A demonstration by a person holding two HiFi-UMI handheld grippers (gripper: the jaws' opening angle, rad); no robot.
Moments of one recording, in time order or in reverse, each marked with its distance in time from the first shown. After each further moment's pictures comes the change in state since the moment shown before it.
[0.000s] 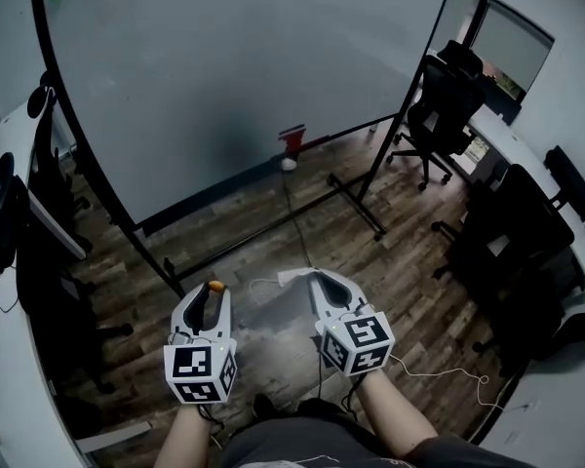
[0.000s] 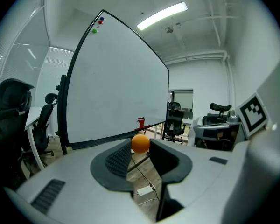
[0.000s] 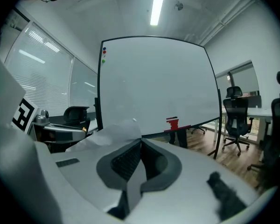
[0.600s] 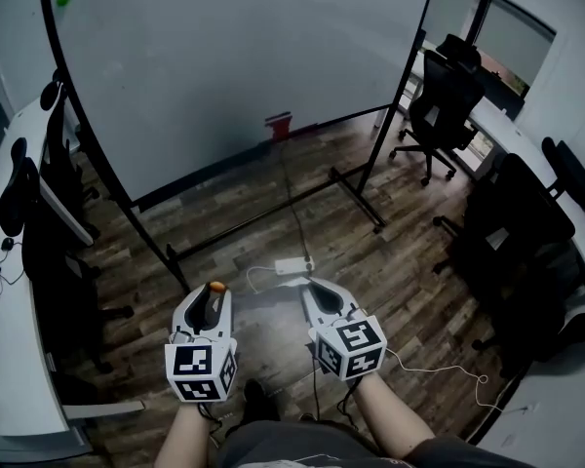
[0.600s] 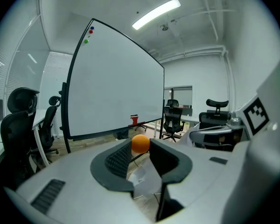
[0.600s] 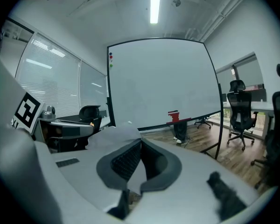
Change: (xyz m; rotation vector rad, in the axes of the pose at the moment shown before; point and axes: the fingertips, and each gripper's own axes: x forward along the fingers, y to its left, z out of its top) left arm -0.051 -0.088 -0.021 0.022 0.019 0.041; right arm -0.090 -0.011 -0.037 0.012 0.038 0.102
